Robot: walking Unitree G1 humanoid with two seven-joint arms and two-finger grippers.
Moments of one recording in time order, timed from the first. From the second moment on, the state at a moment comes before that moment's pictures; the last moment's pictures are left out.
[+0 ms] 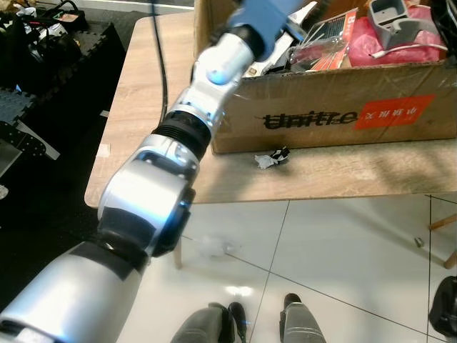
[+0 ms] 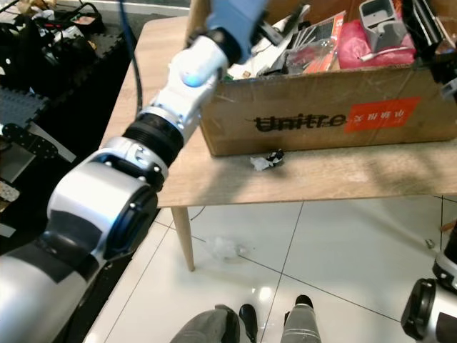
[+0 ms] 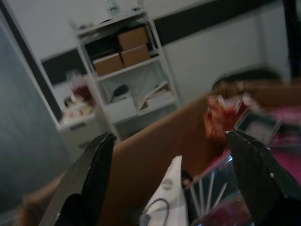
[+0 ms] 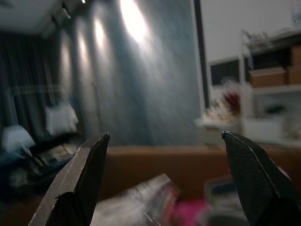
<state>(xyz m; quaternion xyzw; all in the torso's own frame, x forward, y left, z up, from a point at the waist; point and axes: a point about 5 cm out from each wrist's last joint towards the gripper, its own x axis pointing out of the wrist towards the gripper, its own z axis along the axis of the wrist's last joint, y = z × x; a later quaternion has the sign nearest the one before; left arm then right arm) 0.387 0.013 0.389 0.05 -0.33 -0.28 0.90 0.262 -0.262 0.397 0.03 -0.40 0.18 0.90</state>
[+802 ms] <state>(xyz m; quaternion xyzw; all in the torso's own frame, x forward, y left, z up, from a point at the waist) 0.388 0.132 0.339 -0.18 -0.33 -0.21 0.90 0.282 -0.187 0.346 0.00 -0.29 0.40 0.87</state>
